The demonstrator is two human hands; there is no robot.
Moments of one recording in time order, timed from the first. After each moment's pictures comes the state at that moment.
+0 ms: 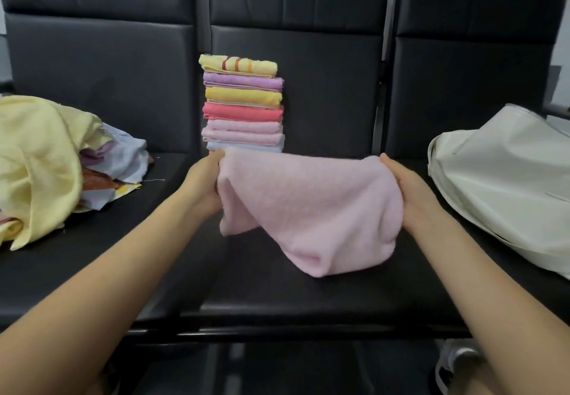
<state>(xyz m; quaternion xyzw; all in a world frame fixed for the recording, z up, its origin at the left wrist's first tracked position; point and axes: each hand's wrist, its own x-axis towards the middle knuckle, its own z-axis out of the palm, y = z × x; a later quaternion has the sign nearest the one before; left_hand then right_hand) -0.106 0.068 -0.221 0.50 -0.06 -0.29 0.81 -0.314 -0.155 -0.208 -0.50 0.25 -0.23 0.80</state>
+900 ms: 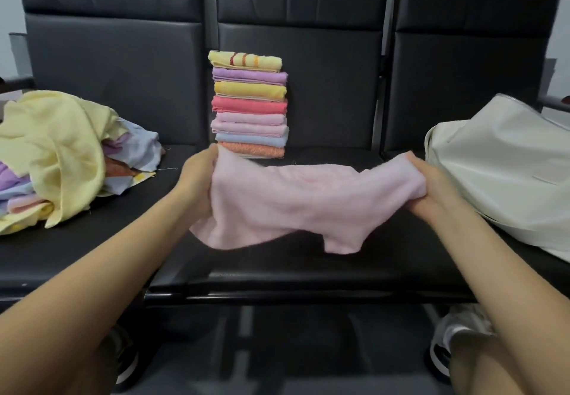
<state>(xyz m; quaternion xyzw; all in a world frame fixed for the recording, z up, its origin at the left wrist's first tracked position) -0.150 0.110 -0.215 0.60 -0.11 -0.16 0.78 -0.352 -0.146 -0.207 -0.44 0.29 -0.31 0.79</state>
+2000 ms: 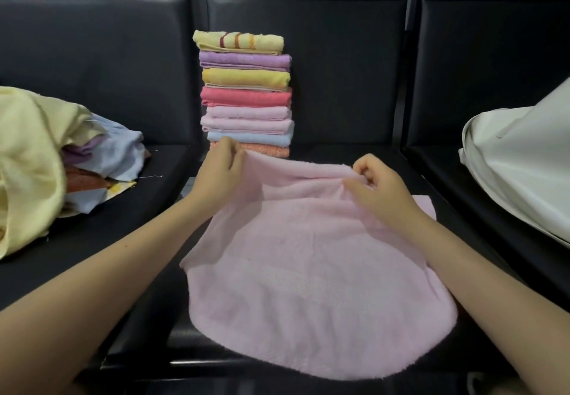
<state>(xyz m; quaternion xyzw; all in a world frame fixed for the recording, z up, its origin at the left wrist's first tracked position) -0.070 0.043 -0.253 0.80 -0.34 0.10 0.48 -0.261 -0.153 -0.259 -0.84 0.15 -0.28 0.43</state>
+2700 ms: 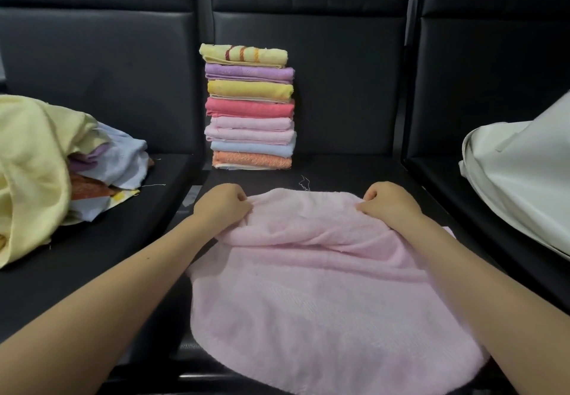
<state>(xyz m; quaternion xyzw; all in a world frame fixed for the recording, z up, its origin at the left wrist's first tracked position) -0.058 0.042 -0.279 0.94 -0.27 0.00 0.19 -0.235 -0.189 -0.262 -0.90 0.39 -0.09 0.19</state>
